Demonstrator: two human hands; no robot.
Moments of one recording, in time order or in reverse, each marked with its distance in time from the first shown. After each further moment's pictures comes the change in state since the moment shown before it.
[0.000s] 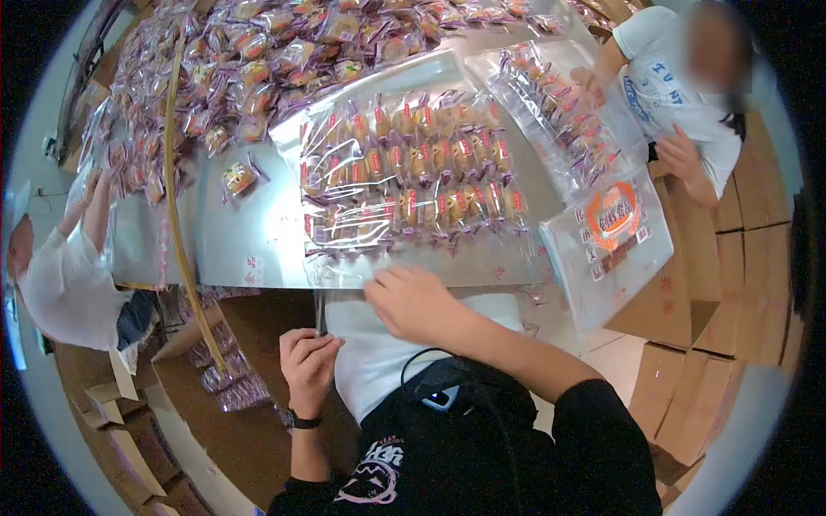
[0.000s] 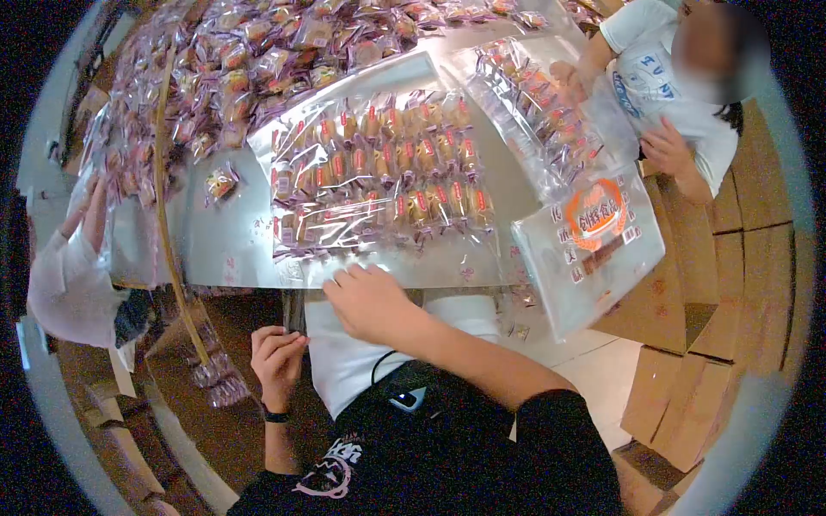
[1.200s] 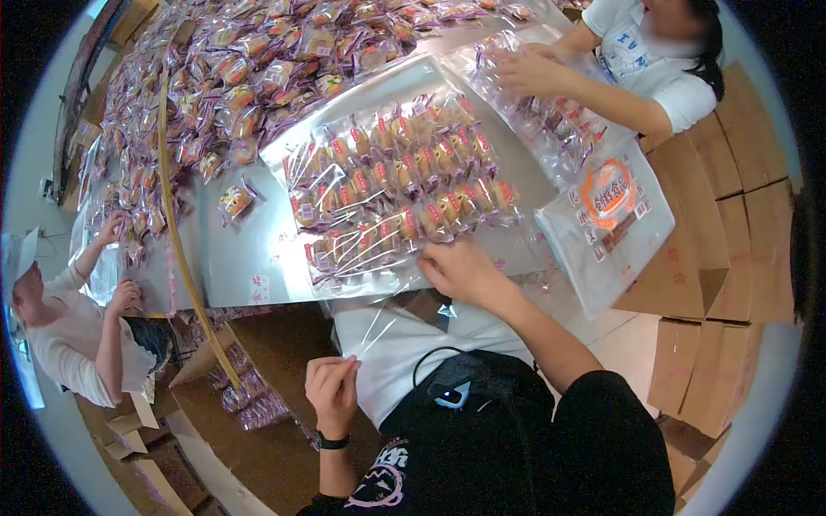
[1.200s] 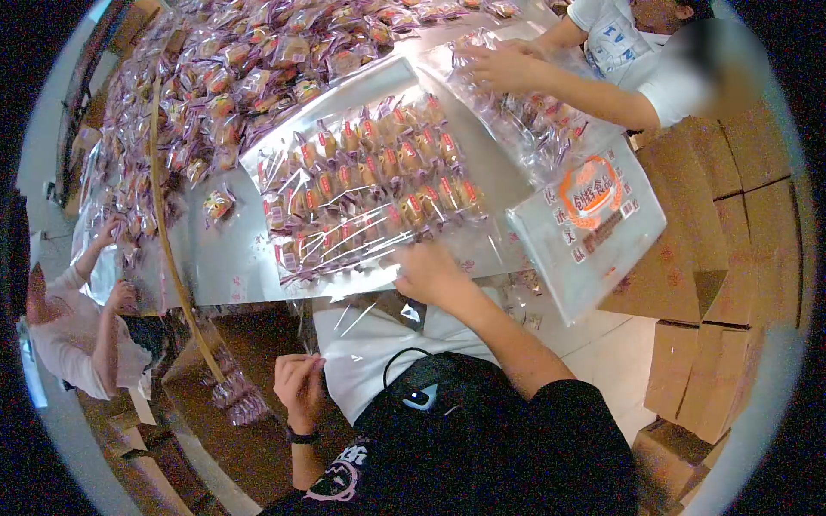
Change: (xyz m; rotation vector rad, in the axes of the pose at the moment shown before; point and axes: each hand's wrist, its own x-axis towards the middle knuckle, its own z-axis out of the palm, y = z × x) left_hand -0.022 0.029 0.007 -0.075 0.043 -0.106; right_hand -0.033 0.079 0.009 0.162 0.135 0.316
